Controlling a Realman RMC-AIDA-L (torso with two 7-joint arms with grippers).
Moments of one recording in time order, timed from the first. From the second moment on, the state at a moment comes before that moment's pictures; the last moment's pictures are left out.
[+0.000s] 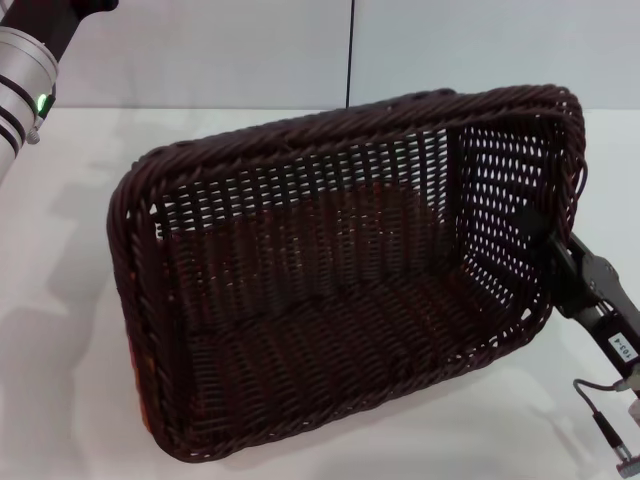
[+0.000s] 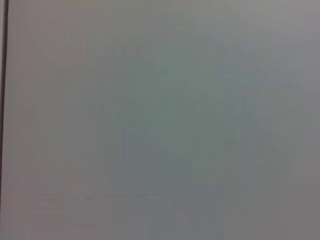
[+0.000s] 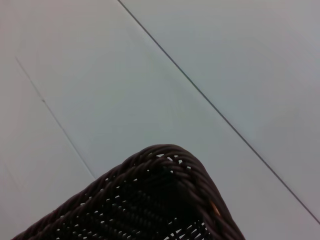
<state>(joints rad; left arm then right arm) -0.73 -2.06 1.06 0.36 0.37 0.81 -0.35 0.41 2.09 -0.40 0.23 -1.48 -1.72 0.80</state>
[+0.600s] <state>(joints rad) -0.74 -2.06 1.06 0.35 0.37 0.81 -0.35 0.39 2.08 -0.42 0.23 -1.50 -1.67 0.86</state>
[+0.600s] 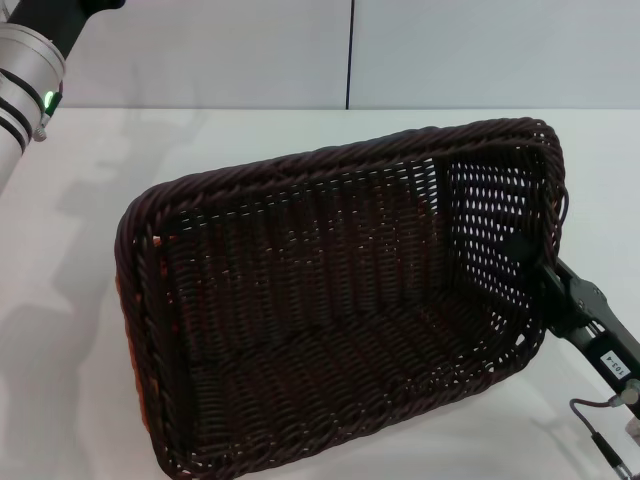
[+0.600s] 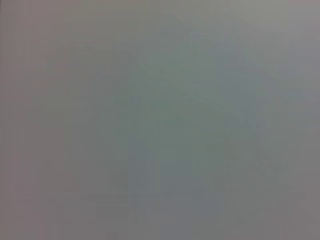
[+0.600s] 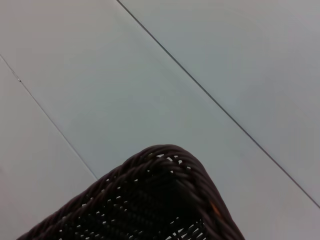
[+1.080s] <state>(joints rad) -0.74 -2.06 1.06 0.35 0.37 0.81 -0.34 0.38 2.08 -0.44 0.19 -1.50 -1.65 0.90</state>
